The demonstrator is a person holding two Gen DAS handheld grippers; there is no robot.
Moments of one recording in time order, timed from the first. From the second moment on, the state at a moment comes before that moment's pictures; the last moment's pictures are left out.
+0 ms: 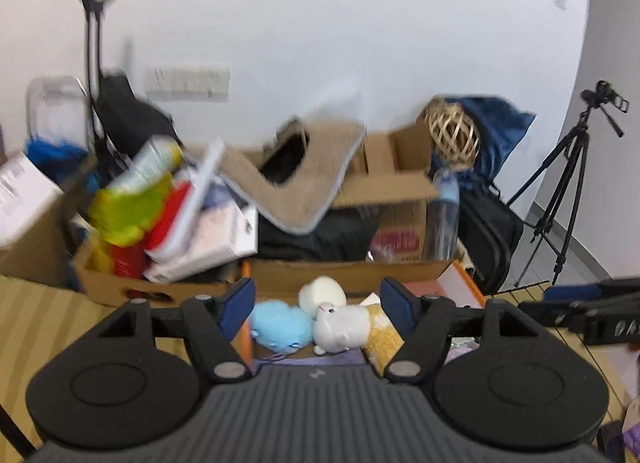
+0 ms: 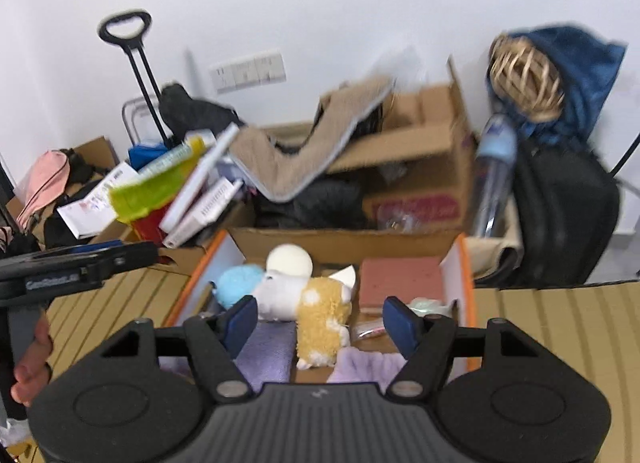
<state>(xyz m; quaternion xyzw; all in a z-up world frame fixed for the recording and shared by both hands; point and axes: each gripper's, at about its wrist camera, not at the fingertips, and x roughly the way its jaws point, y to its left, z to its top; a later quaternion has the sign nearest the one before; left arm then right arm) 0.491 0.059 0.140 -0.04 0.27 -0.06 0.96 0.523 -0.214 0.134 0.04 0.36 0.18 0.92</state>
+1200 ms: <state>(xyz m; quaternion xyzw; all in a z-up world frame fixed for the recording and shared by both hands) -0.016 0.000 0.053 0.01 0.17 -0.06 0.98 -0.010 -0.223 0.044 -0.03 0.19 0.17 0.97</state>
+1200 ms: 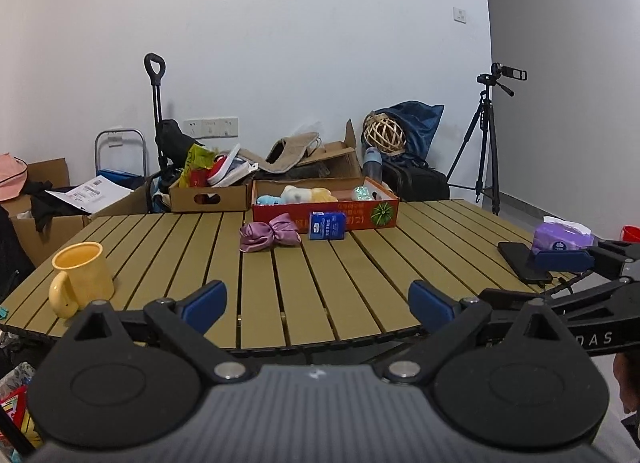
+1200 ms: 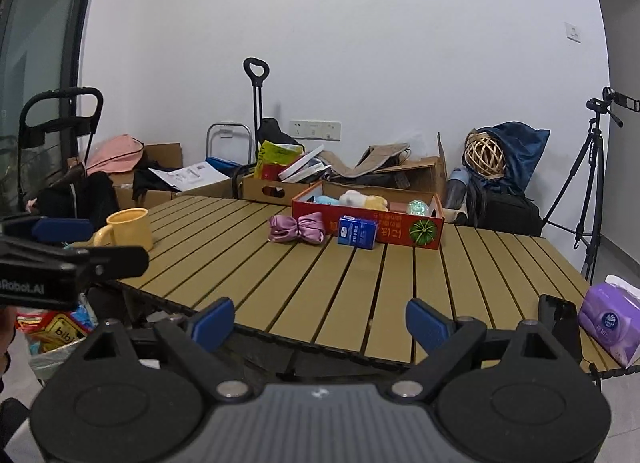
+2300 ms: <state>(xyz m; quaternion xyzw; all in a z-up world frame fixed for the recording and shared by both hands) 0.448 -0.002 -0.019 -0.17 0.31 -0.09 0.93 0.464 -0.223 -0.030 0.22 0.31 0.17 0.91</state>
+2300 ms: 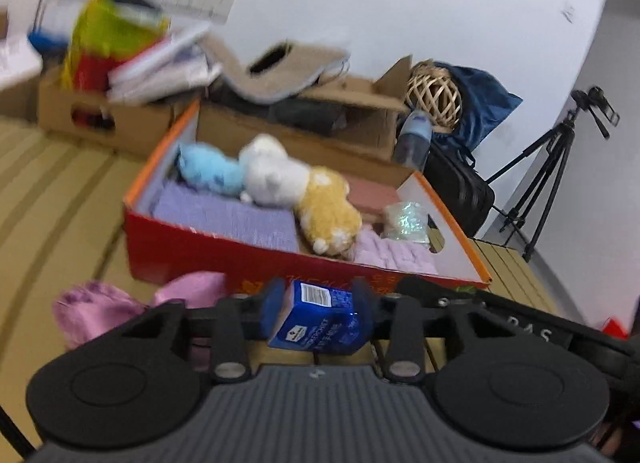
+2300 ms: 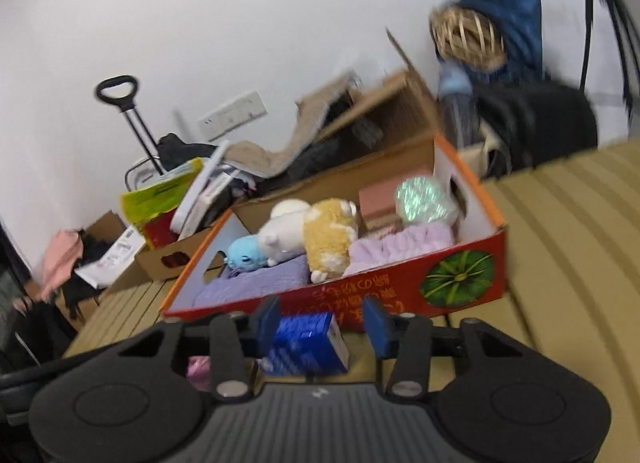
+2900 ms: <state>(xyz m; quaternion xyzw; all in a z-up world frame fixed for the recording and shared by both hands) 0.416 0.009 -0.041 -0.16 0.34 -0.13 0.92 0.437 -0.217 -0.056 0.21 0.36 0.17 0.89</state>
